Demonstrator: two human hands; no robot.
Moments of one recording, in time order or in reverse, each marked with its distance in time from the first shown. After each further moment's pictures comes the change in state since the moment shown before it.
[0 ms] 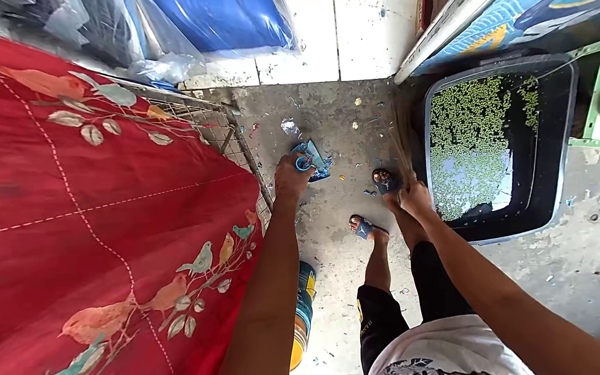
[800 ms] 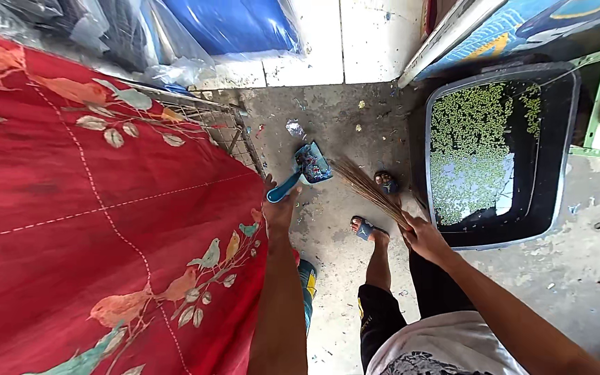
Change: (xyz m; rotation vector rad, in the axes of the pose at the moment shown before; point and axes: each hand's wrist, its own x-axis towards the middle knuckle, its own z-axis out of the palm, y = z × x) left_hand -0.066 -0.070 0.000 -0.386 0.260 -0.155; right_hand -0.076 0.062 -0.006 -0.158 -0.242 -0.326
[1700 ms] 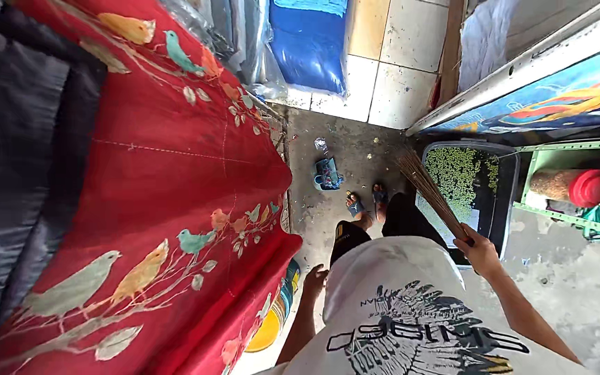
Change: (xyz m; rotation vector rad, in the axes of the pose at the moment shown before) left_hand -0.304 -0.080 -0.044 -0.118 -0.436 -0.531; right_hand -0.176 0.002 -0.160 0.173 0.307 0.169
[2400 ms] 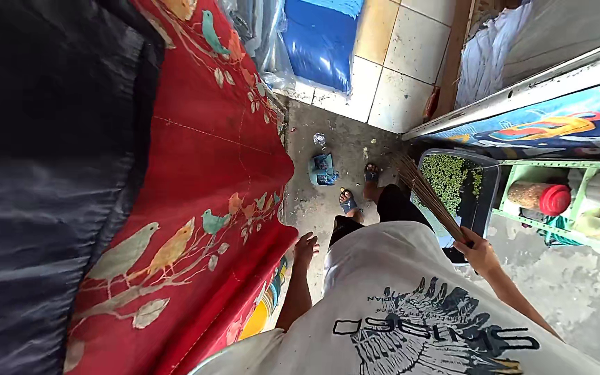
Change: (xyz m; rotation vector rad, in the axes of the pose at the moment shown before) left_hand 0.046 0.054 -0.045 -0.429 0.076 -0.038; right_hand -0.030 -0.026 -0.020 -0.088 0.011 0.013
